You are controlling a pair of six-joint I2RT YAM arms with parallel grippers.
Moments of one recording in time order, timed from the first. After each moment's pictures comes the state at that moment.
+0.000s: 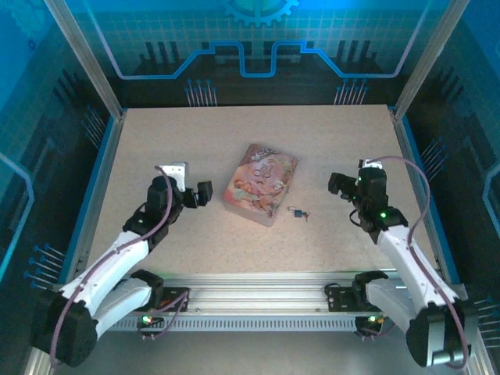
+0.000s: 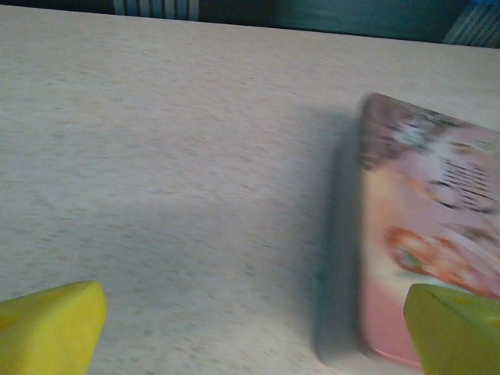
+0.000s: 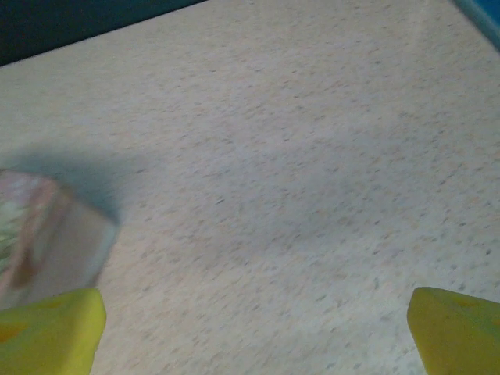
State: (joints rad) left arm -0.29 0.94 0.52 -0.05 -0.11 -0.27; right arm 0.12 0.95 0.62 -0.29 0.20 0.34
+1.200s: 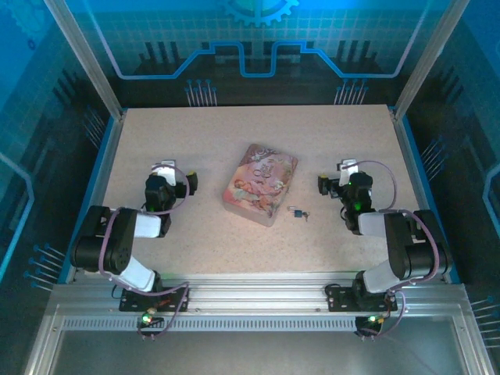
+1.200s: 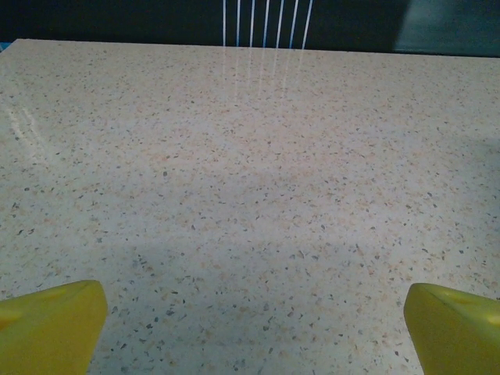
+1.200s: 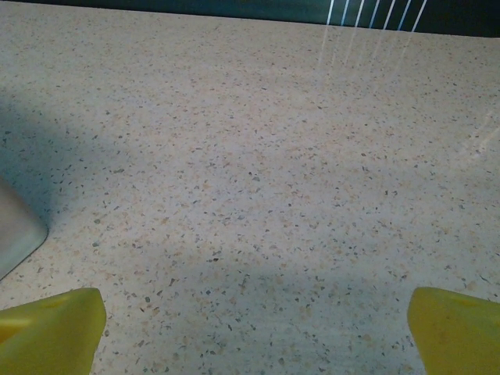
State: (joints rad) left arm -0.03 1.55 0.37 0.85 -0.03 -0.09; right arm 0.07 1.50 0.41 0.67 0.03 -0.05
